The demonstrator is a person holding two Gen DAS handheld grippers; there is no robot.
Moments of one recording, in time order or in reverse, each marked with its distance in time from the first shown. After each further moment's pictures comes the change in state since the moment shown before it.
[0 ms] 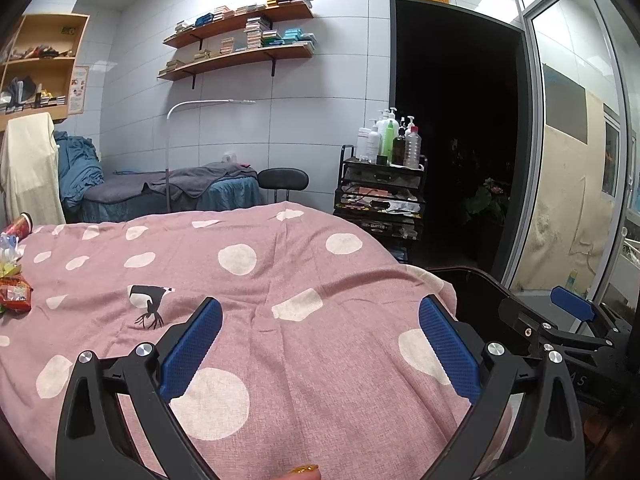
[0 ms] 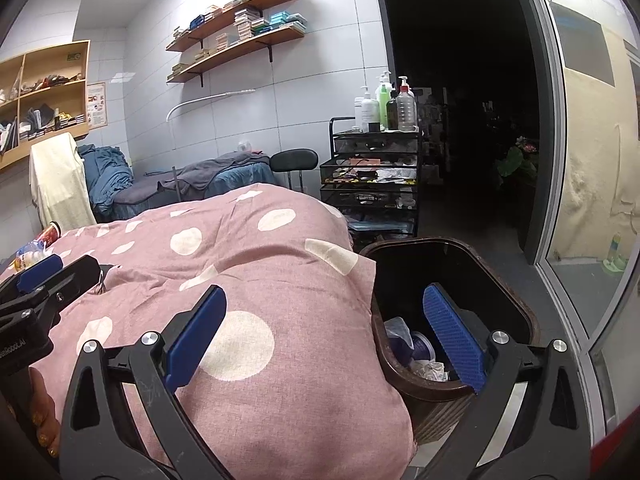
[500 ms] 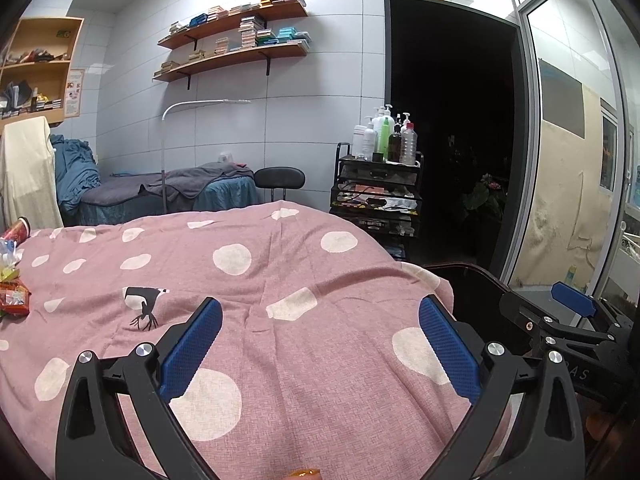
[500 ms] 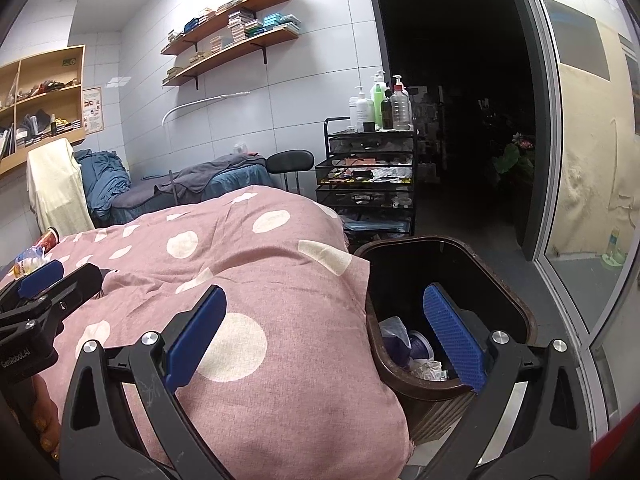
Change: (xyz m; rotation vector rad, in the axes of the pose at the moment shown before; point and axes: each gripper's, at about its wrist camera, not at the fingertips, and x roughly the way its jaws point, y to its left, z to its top) left arm 0.002 -0.007 0.000 0.011 0.006 -0.007; right arm -0.001 -0.007 0.002 0.014 -0.002 -0.009
